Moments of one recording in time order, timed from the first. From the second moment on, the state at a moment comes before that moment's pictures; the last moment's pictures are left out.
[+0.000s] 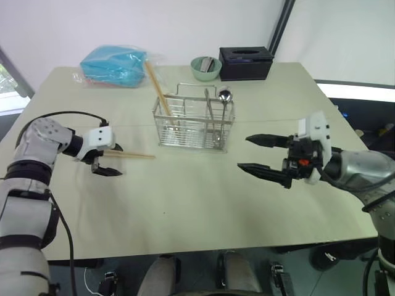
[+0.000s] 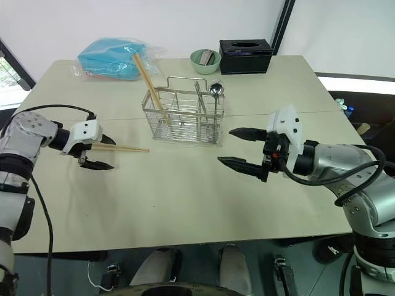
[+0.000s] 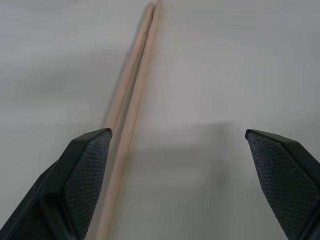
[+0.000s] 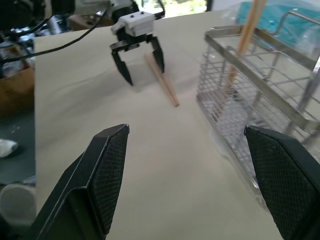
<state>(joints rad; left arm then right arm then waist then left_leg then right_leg) -0.95 0.82 -0.26 1.07 0.13 -0.29 -1.48 -0.27 -0.82 -0.23 -0.56 0.80 0.77 0.84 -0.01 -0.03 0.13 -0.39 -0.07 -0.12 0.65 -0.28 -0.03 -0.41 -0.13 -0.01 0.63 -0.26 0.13</state>
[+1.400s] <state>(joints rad) -1.09 0.74 -0.30 1.29 0.35 -0.23 -1.45 -0.11 -0.78 -0.36 -0.69 0.94 0.80 0.44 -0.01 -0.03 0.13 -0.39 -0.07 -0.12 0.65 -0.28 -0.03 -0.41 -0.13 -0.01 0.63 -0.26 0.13</state>
